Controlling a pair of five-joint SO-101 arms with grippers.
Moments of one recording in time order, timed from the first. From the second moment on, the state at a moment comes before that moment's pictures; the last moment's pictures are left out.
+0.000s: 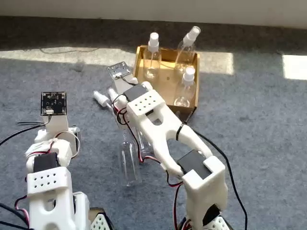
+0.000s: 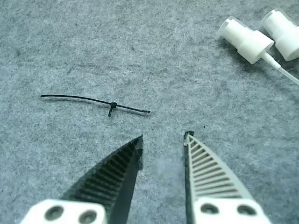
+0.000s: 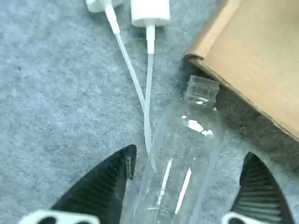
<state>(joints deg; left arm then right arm) -21.5 -58.8 72.5 43.5 -5.9 -40.4 19.7 -7.1 70.6 -5.7</state>
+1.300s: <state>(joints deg) -21.5 -58.8 72.5 43.5 -5.9 -21.4 -19.7 23.3 83.6 9.7</state>
